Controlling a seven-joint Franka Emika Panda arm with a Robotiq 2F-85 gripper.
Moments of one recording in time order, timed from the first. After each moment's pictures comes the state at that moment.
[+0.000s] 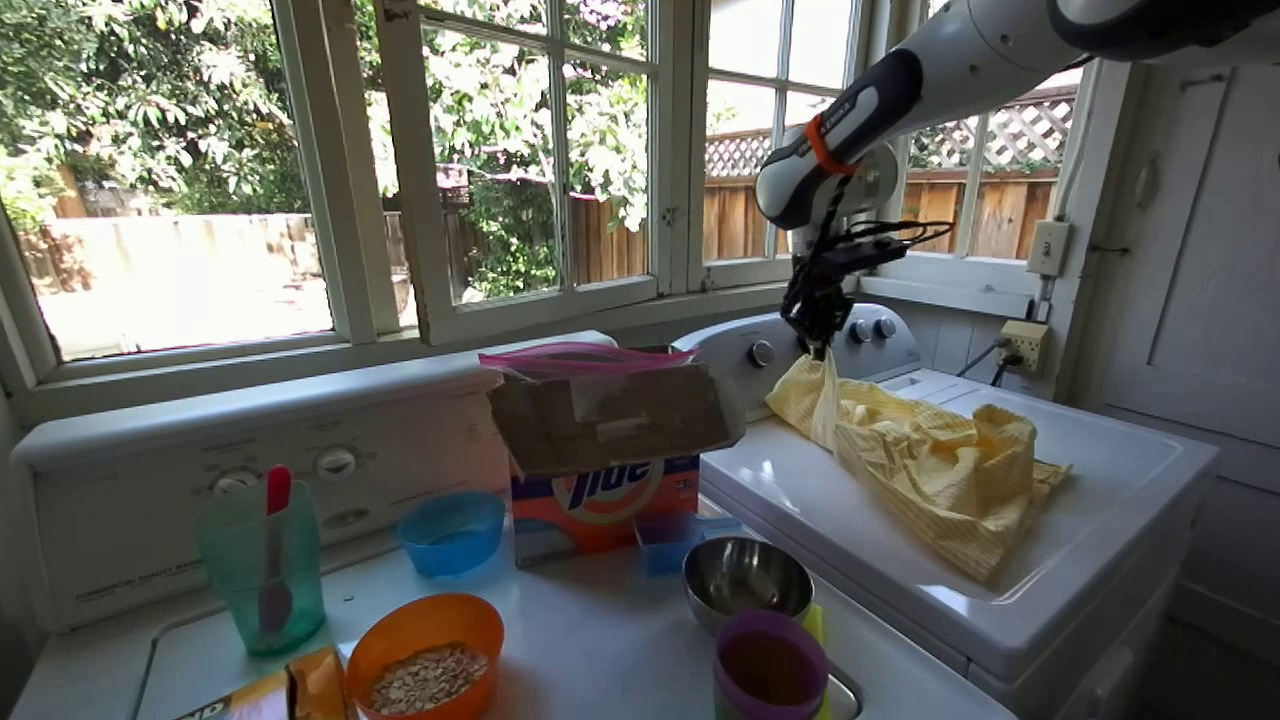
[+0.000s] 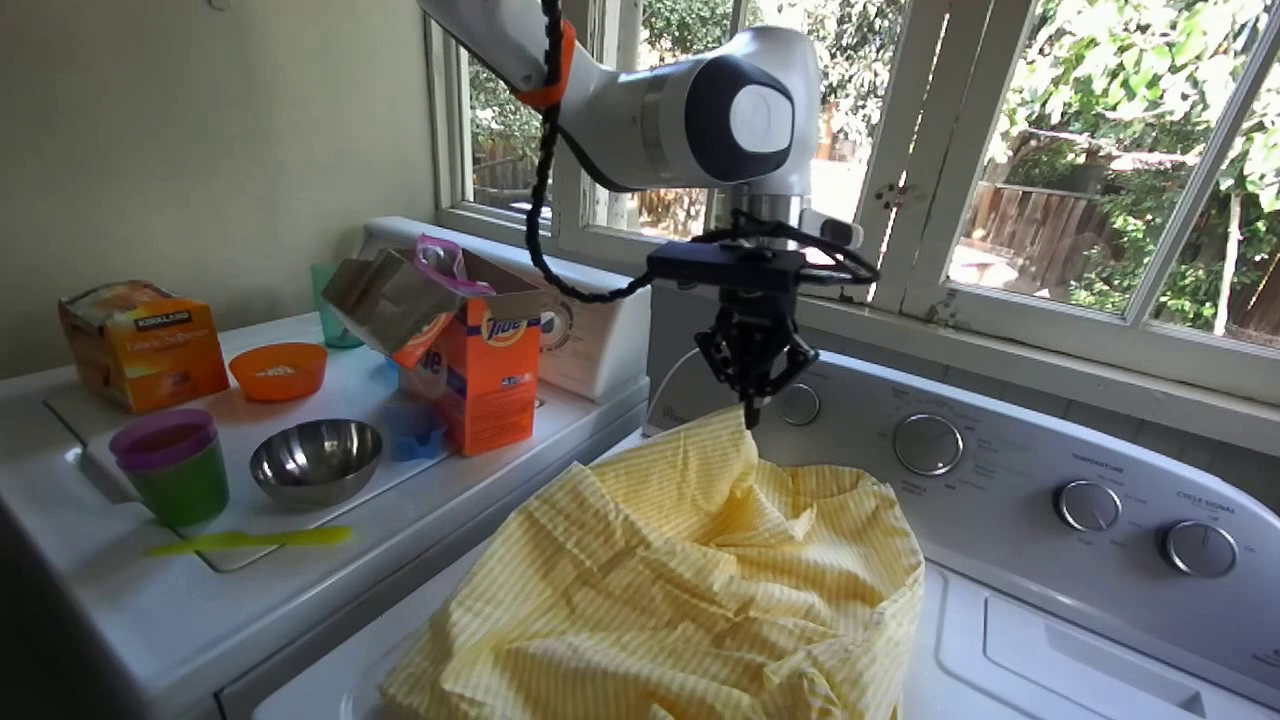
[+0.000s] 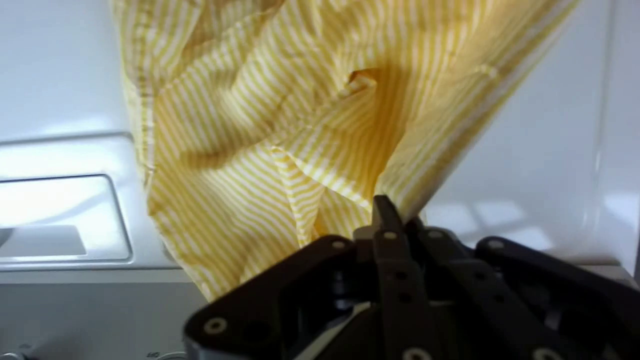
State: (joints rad) arm -0.12 0.50 -0.06 -1.54 -0.16 2.05 -0.19
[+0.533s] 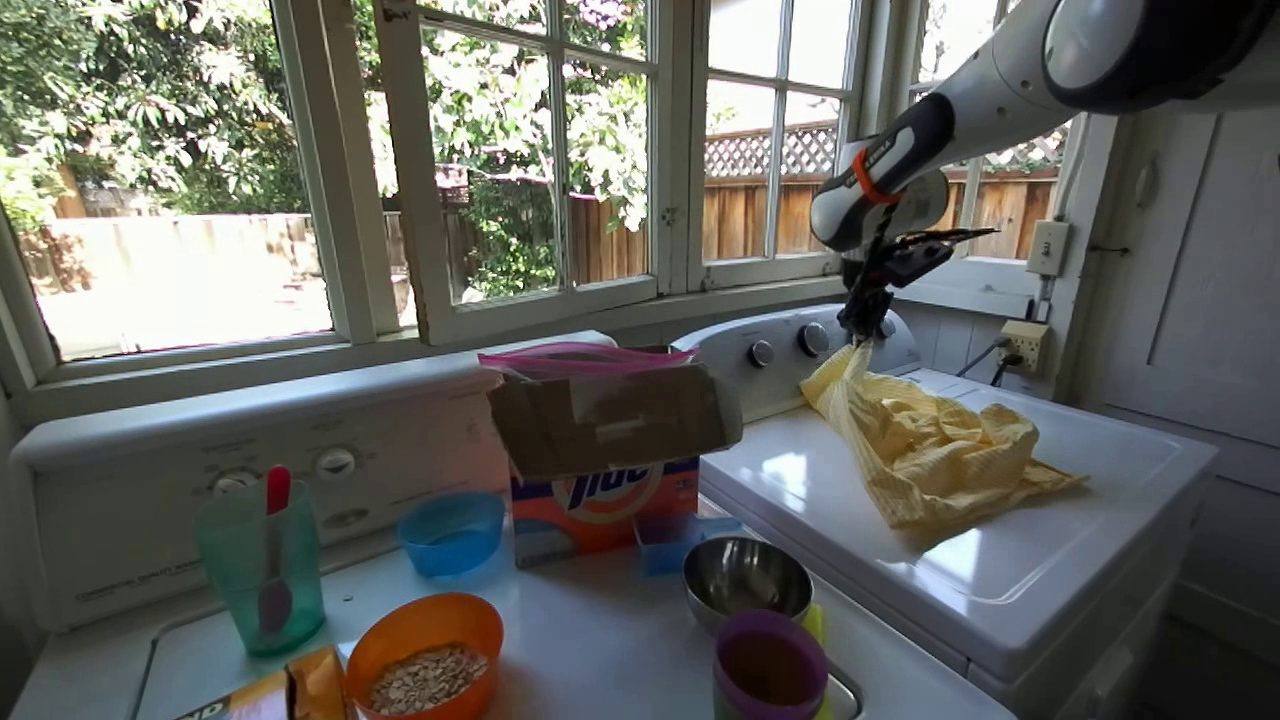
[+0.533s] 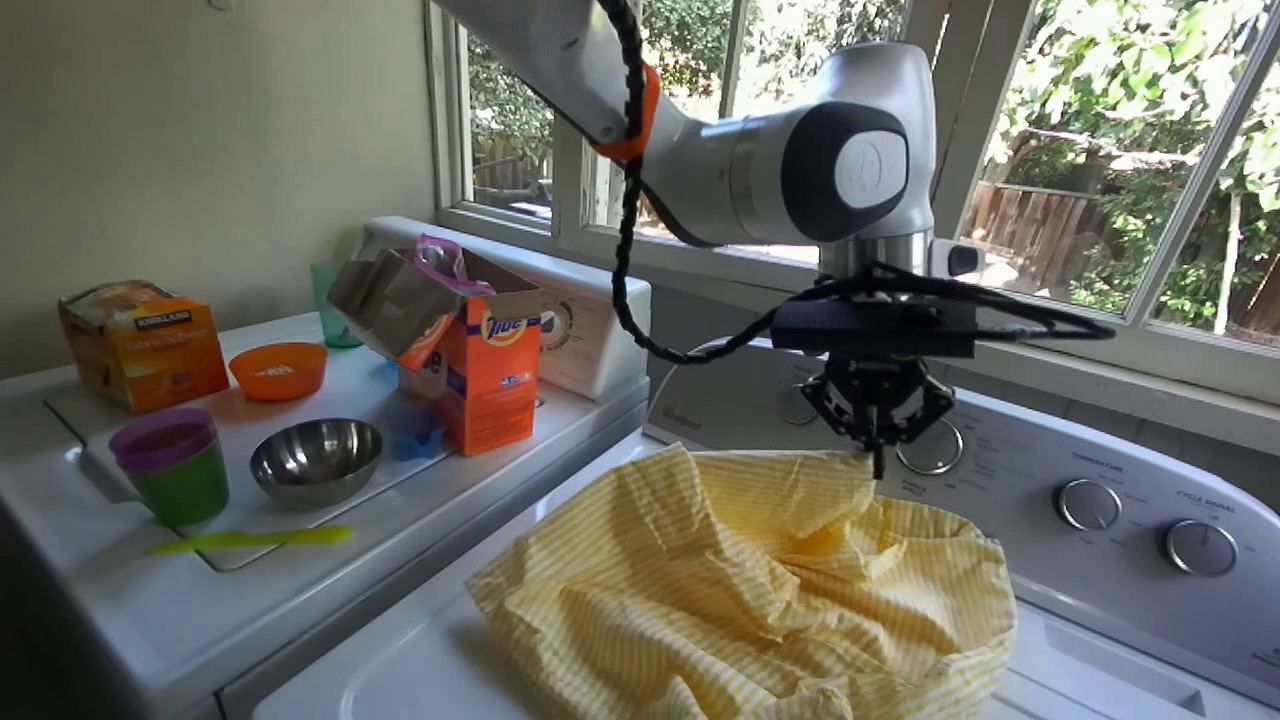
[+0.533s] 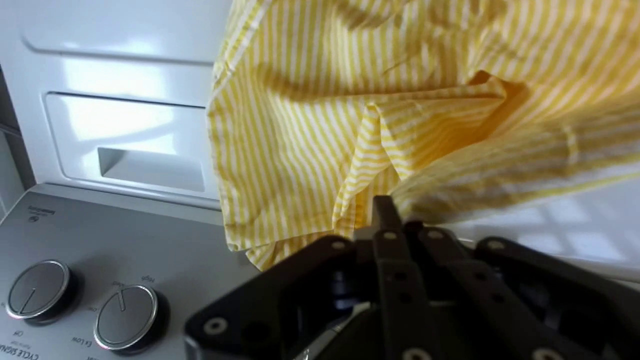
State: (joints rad) arm -0.24 0.60 -0.10 -1.46 -0.19 2.25 -0.45
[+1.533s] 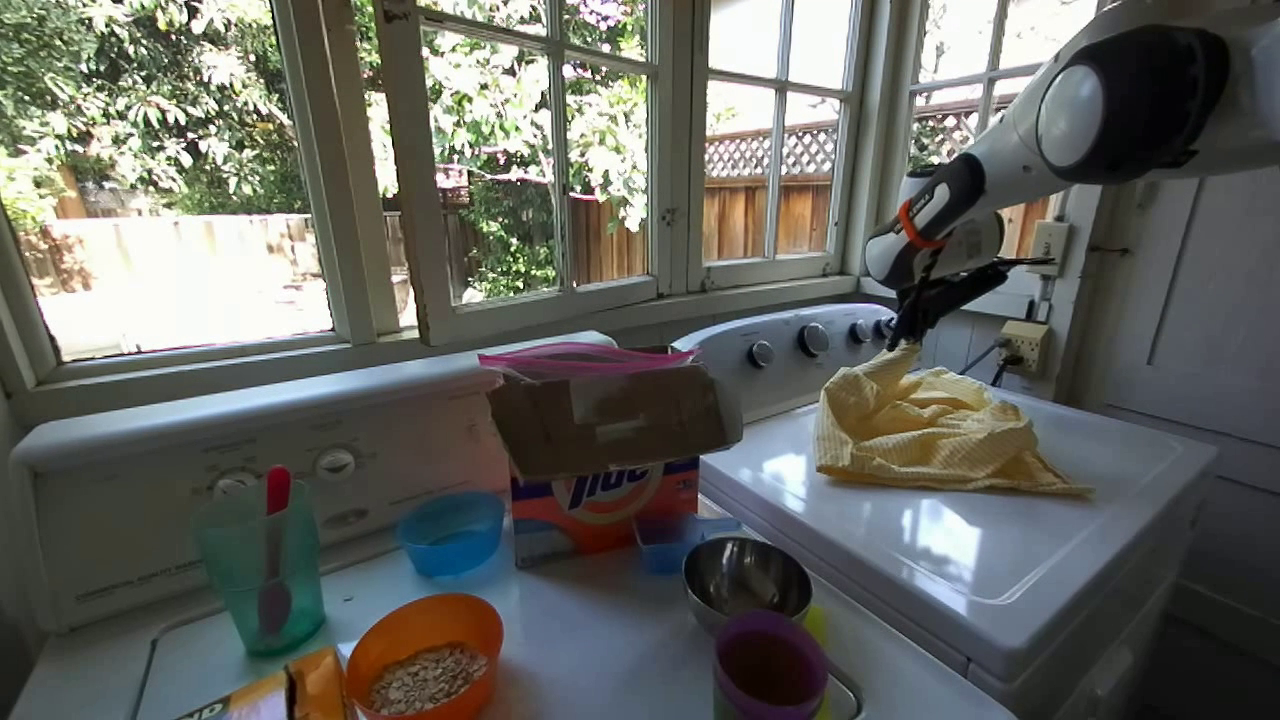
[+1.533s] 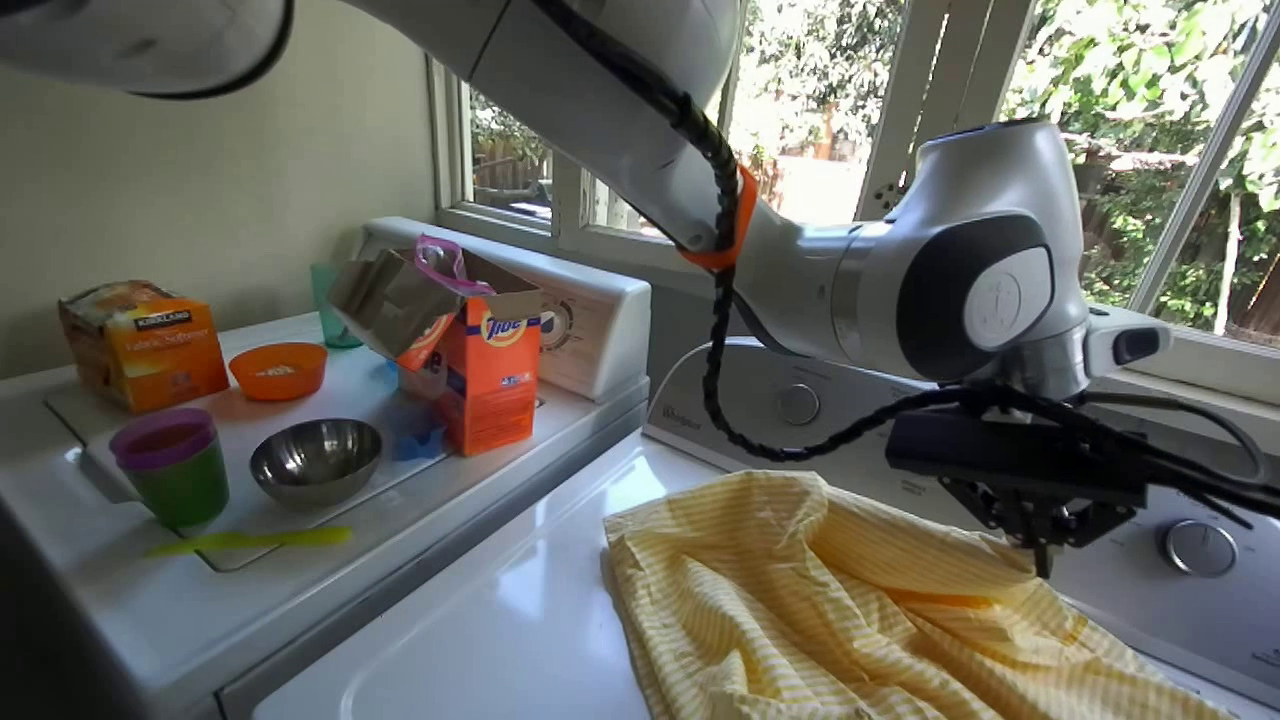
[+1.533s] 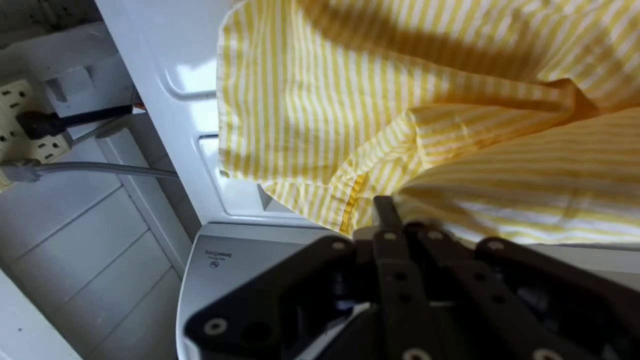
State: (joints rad) arm -0.35 0.75 -0.17 -1.36 -0.18 2.50 -0.33
